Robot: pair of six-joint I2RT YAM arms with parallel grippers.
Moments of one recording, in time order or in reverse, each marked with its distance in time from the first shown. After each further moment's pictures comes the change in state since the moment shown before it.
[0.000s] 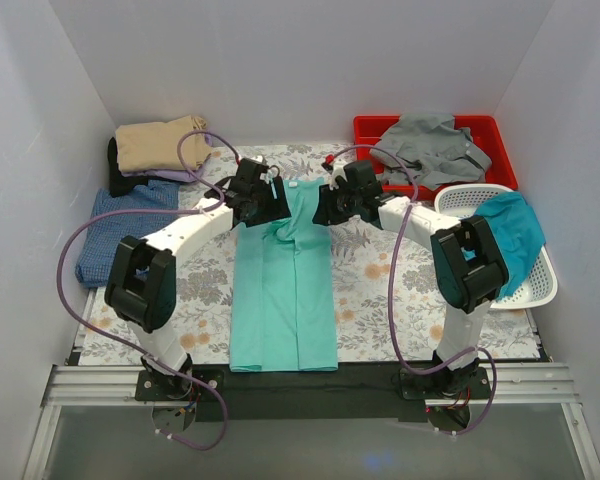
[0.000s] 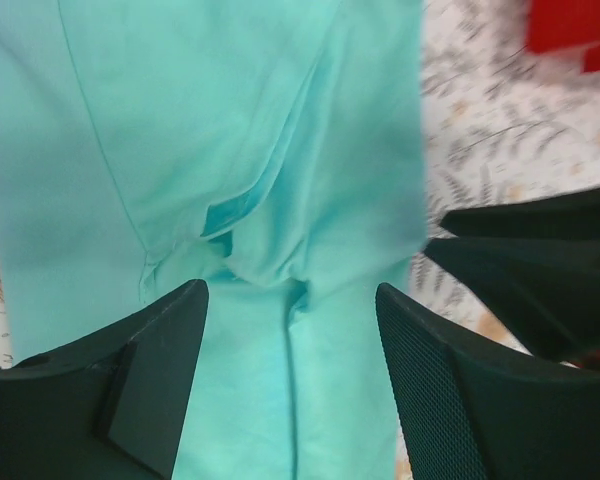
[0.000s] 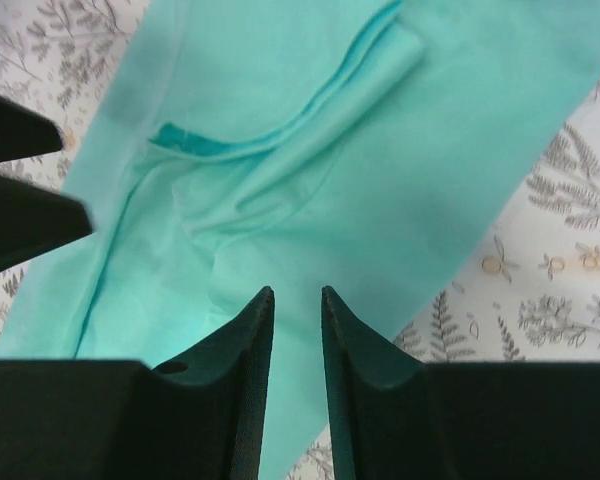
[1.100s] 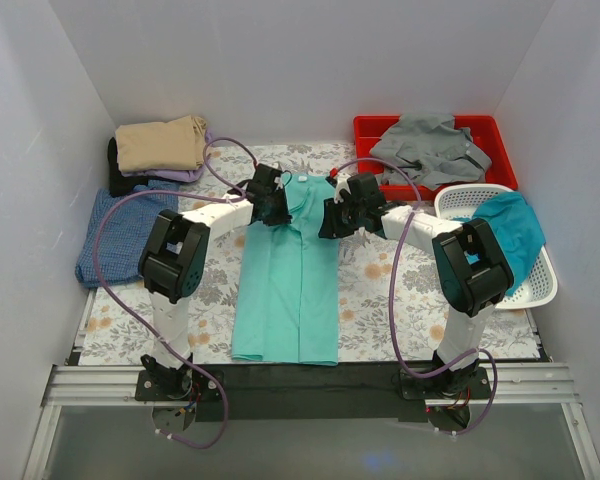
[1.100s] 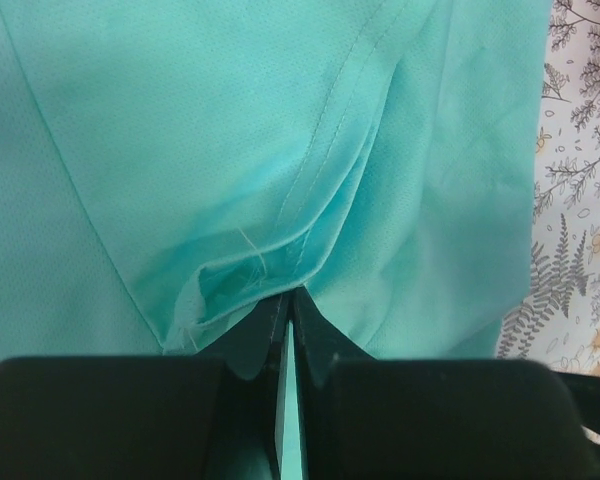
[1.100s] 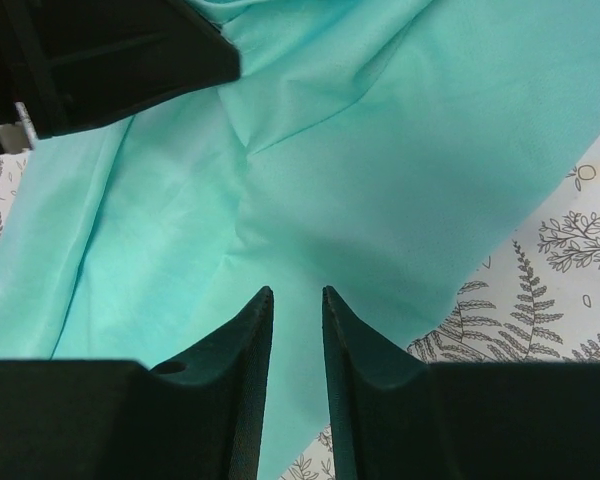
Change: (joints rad) left arm 0.000 0.269 0.100 0.170 0.044 0.051; right arm -0.001 -0.026 -0.091 0.001 0.001 0.000
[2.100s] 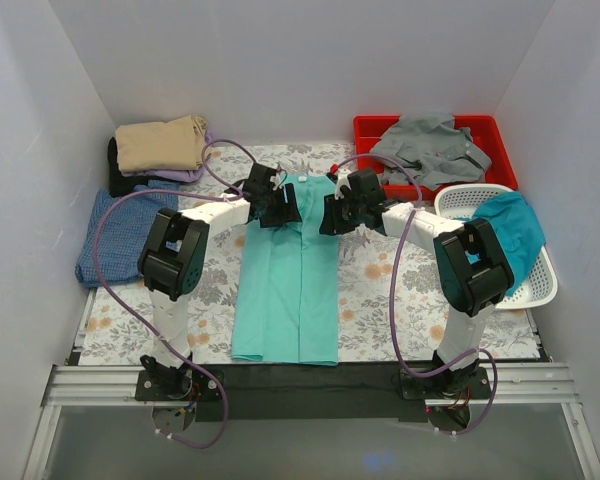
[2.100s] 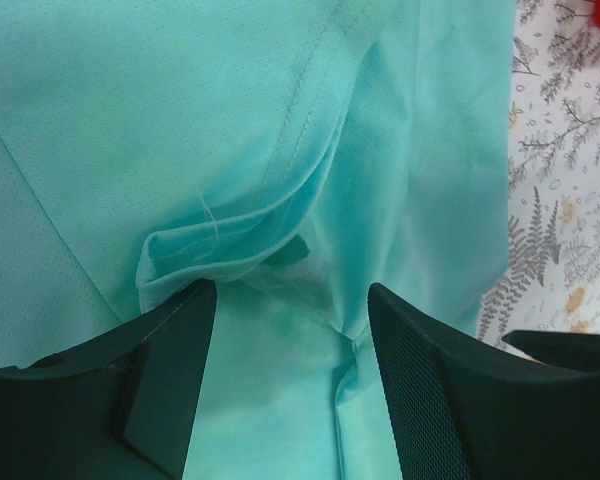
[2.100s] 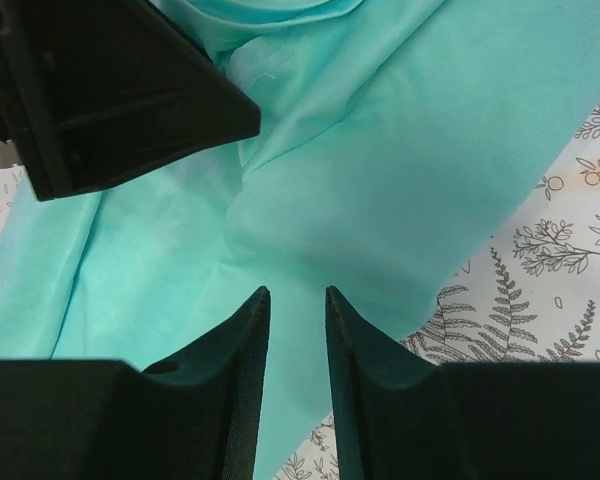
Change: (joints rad) left arm 0.034 -0.005 -0.012 0.010 0.147 0.021; right arm -0.008 0.000 0.032 -0.031 0.024 -0.011
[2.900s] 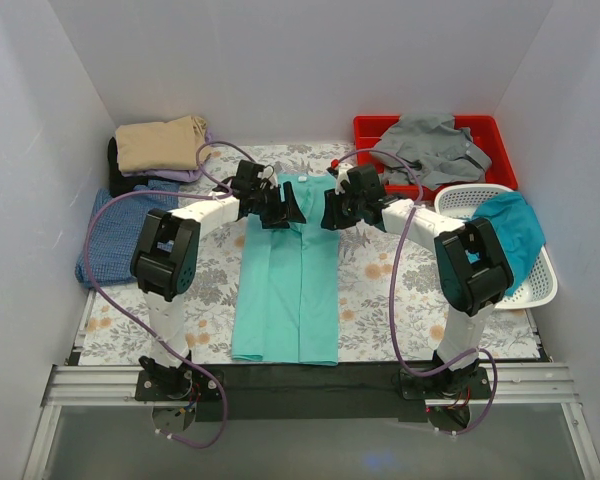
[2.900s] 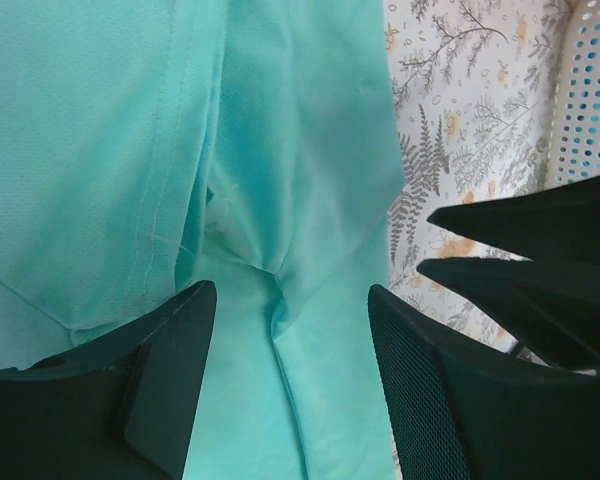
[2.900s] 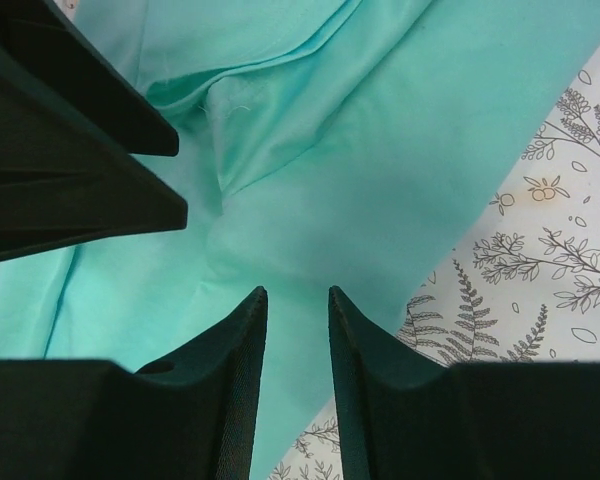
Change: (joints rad) left arm 0.058 -0.019 -0.015 0.011 0.333 0.006; right arm 0.000 0.008 0.039 -0.023 0.063 -0.009
